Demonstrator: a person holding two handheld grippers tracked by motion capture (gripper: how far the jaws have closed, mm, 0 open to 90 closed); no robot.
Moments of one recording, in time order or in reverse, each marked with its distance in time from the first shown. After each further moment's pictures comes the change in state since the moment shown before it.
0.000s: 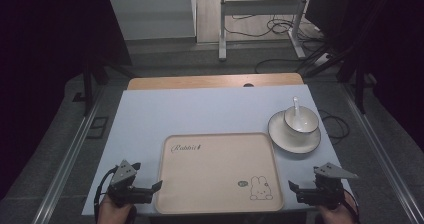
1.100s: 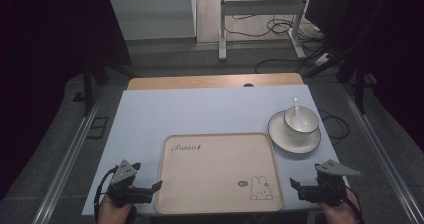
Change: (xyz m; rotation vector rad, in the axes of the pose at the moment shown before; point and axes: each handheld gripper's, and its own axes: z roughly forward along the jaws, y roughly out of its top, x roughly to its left) left arm 0.000 0.000 0.000 0.002 0.001 -0.005; right arm -0.004 0.008 -0.003 -0.010 0.002 -0.007
